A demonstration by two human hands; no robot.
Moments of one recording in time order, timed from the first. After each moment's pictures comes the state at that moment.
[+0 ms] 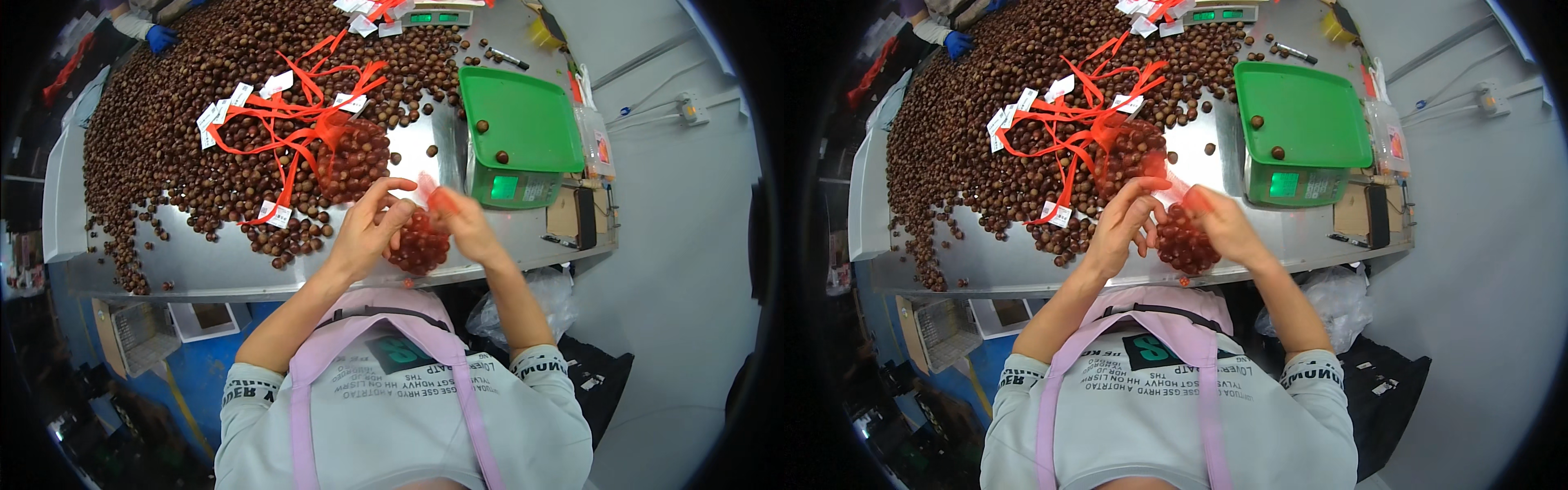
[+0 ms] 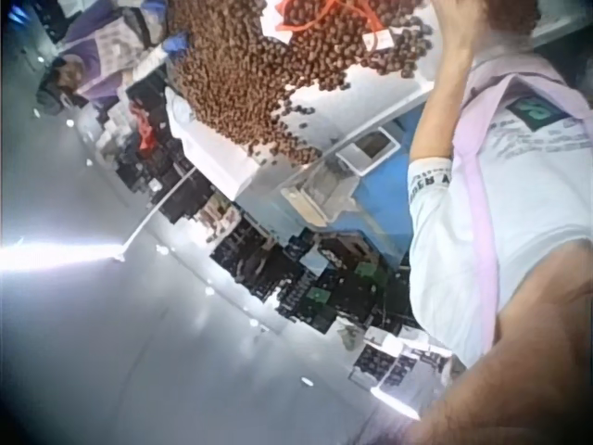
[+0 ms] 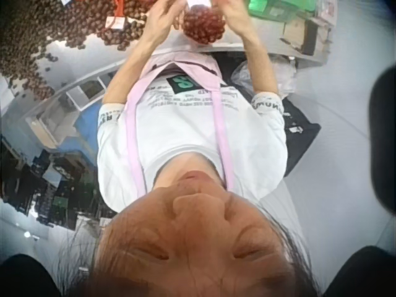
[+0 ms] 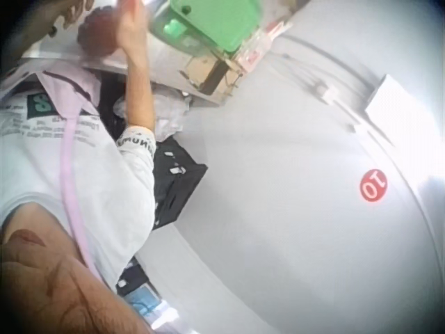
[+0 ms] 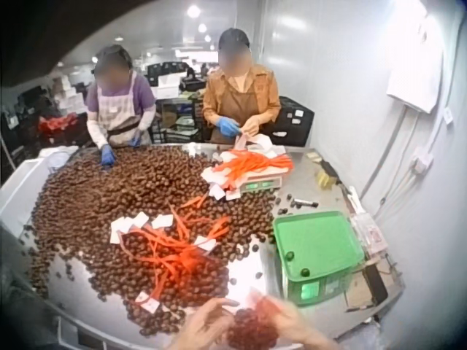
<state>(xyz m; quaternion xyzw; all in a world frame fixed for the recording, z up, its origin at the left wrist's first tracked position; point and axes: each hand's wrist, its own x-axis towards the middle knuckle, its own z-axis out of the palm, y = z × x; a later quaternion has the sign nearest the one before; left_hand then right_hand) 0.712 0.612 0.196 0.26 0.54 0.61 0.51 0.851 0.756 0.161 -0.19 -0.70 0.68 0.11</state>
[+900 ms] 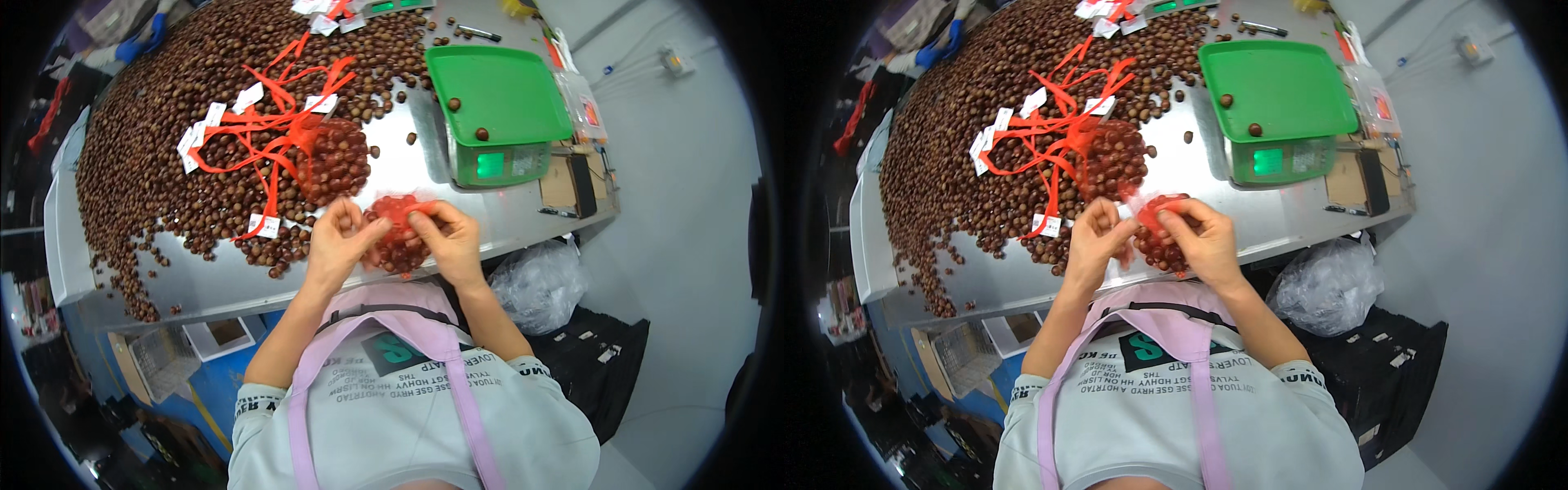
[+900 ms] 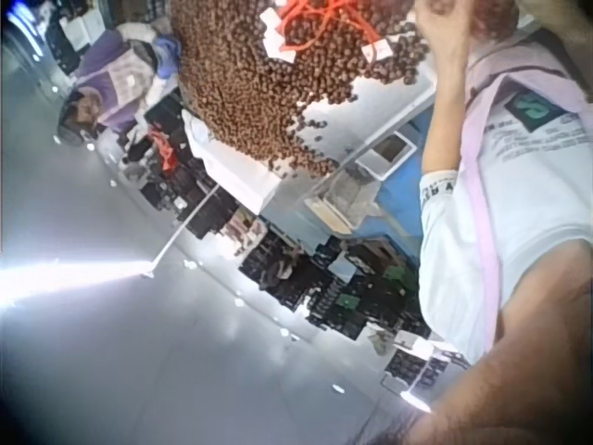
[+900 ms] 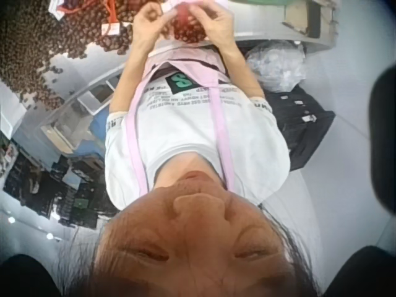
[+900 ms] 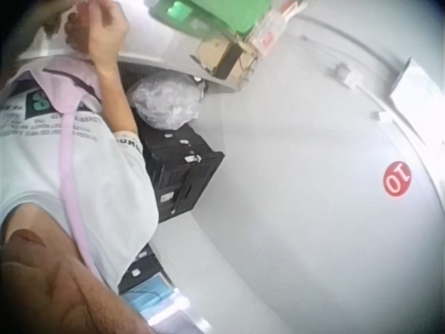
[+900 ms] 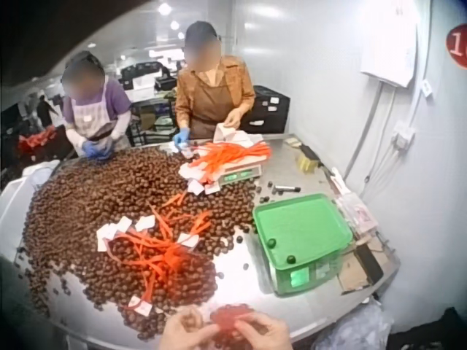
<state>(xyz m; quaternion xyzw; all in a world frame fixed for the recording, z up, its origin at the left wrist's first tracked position) 0.718 0.599 0.188 0.16 0.58 0.60 0.52 0.861 0.699 0.179 -0.32 -0.53 0.73 0.28</state>
